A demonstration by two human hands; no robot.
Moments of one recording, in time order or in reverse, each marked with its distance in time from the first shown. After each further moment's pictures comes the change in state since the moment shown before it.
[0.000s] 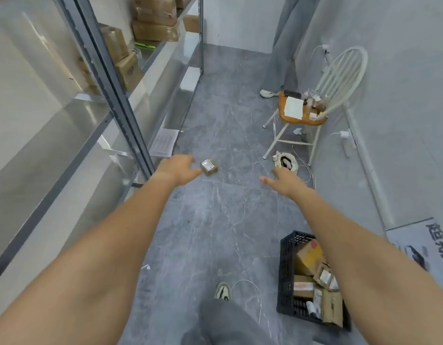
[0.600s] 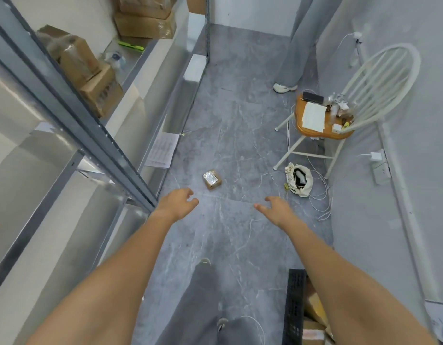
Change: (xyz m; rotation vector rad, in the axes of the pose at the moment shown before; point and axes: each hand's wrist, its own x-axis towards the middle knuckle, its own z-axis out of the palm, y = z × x) left_hand 0.227 -0.021 0.013 -0.207 -0.178 -0.152; right_hand 0.233 -0.010 0.000 0.189 -0.163 0.144
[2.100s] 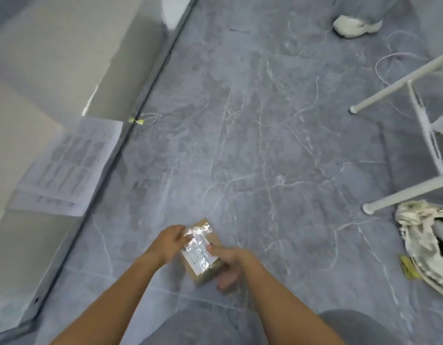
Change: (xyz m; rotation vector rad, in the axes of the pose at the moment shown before) left_hand 0.844 -0.252 0.384 -0.324 -0.123 -0.135; right_hand 0.826 0.068 0.385 0.574 -0.738 0.557
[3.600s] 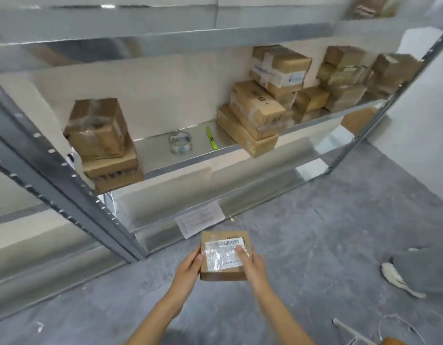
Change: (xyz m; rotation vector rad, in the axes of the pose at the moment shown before) left_hand -0.580 0.484 -0.296 -1.218 0.773 -0.116; right_hand -0.753 -0.184 0.057 -0.644 0.062 -0.868
